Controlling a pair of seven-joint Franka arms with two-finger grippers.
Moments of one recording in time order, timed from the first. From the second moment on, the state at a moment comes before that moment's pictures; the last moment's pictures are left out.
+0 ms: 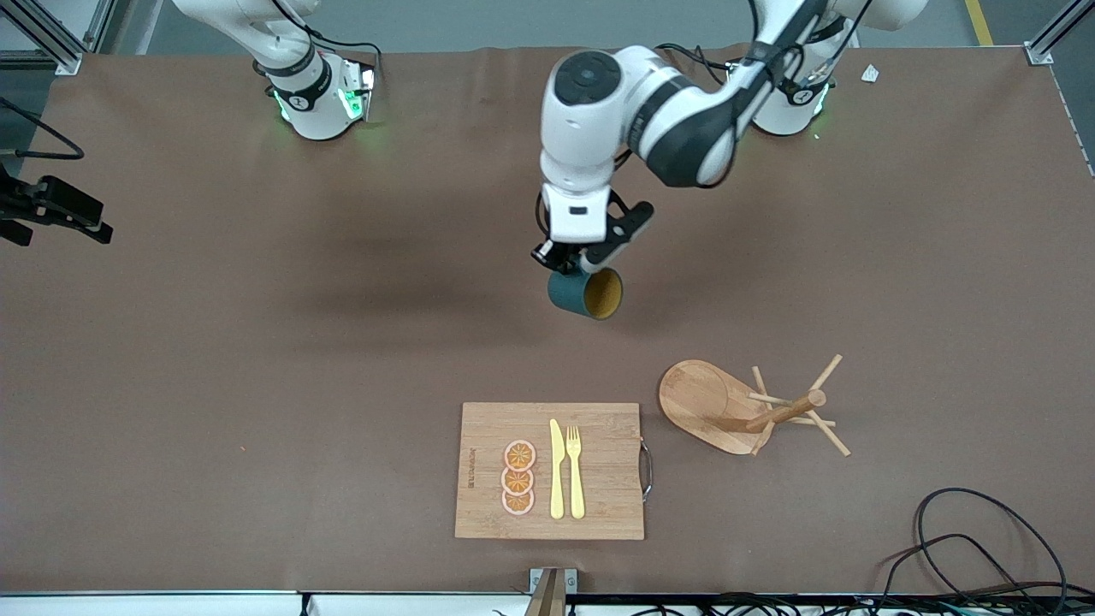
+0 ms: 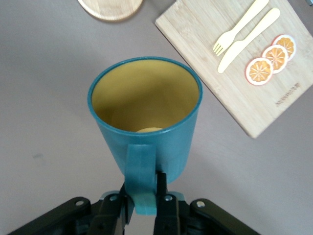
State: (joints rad) left arm -0.57 0.39 -0.25 -1.58 0.06 2.12 -1.64; right arm 0.04 0.06 -0.09 -1.43 0.01 1.49 -0.07
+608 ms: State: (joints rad) left arm -0.30 0.39 -0.25 -1.53 -0.52 2.12 -1.23; right arm 0.04 0.06 -0.09 -1.43 0.01 1.49 -0.07
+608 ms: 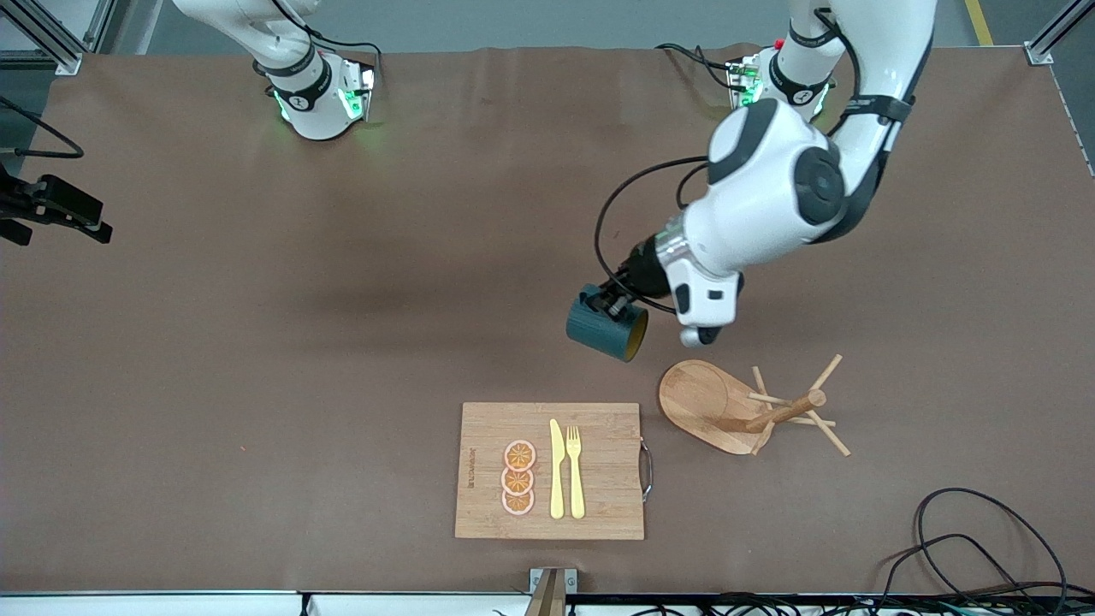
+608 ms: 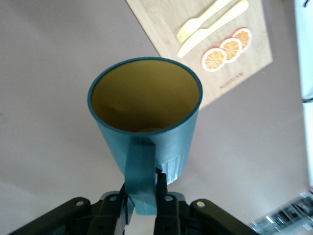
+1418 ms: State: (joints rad) left arm 0.06 0.44 -0.24 -1.55 -0.96 1.85 -0.71; right arm 0.04 0.06 -0.09 -1.43 0.01 1.49 -0.07
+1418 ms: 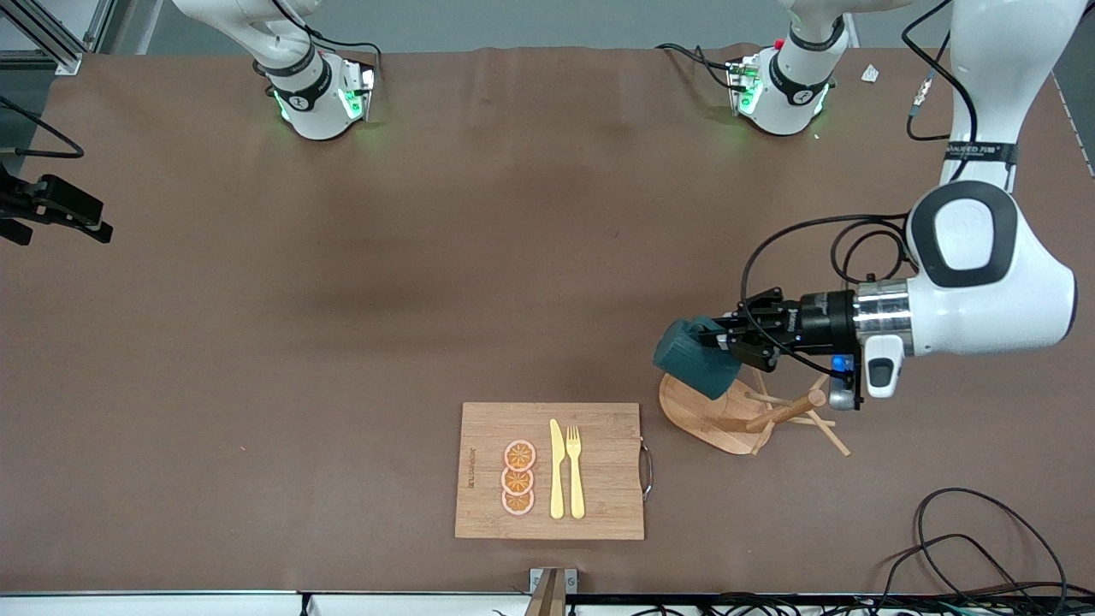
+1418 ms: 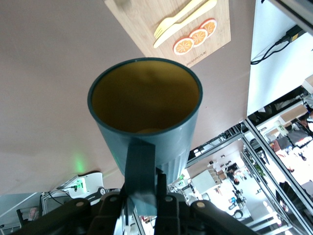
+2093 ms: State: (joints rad) left arm 0.16 0.50 -0.24 -1.55 -1.00 1.78 -0.53; right arm 0.04 0.06 -0.09 -1.43 0.01 1.49 -0.07
